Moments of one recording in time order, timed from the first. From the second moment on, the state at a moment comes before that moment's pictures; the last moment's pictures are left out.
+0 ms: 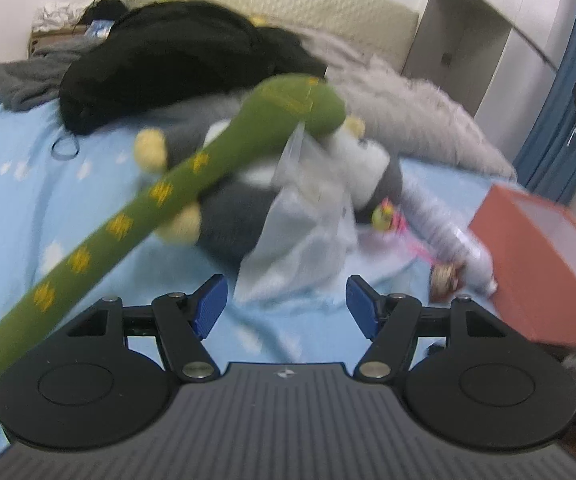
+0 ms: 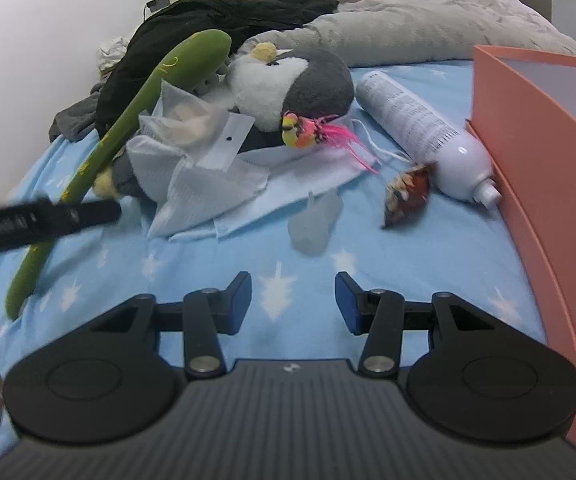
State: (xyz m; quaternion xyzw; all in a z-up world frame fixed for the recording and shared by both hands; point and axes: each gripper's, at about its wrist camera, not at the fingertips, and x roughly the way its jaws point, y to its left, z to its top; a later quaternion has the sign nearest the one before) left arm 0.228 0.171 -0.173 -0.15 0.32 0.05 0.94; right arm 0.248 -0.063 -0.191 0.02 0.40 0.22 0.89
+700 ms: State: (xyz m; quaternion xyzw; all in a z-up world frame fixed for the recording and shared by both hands) left arm 0.327 0.169 -0.174 -0.15 0.30 0.05 0.94; right arm 0.311 -0.032 -0.225 -0.01 0.41 0.22 0.89
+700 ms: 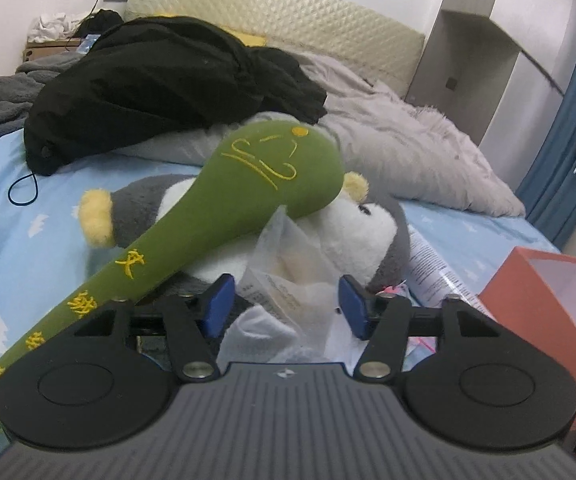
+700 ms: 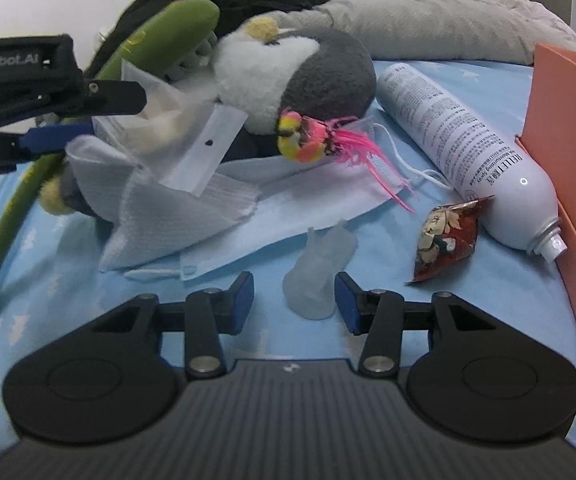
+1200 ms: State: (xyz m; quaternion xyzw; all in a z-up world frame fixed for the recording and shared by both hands) left arm 0.337 0.160 -0.180 -0.12 0.31 0.07 0.94; right arm 0.314 -0.036 -0.220 -0.02 0.41 0.22 0.88
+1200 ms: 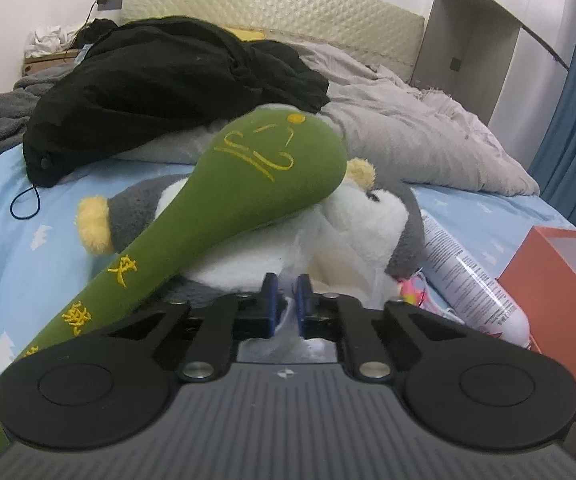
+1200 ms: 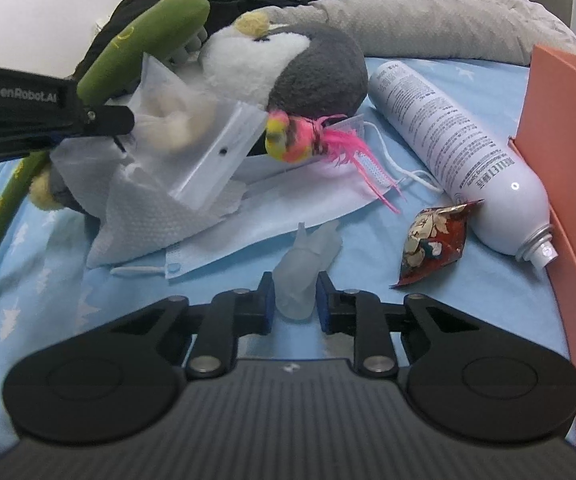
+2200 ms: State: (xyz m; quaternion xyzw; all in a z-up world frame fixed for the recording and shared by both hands) left arm 0.193 0.097 -0.157 -0.14 0.34 0.05 0.93; right arm 0.209 -0.097 -0.175 -0.01 0.41 0.22 0.88
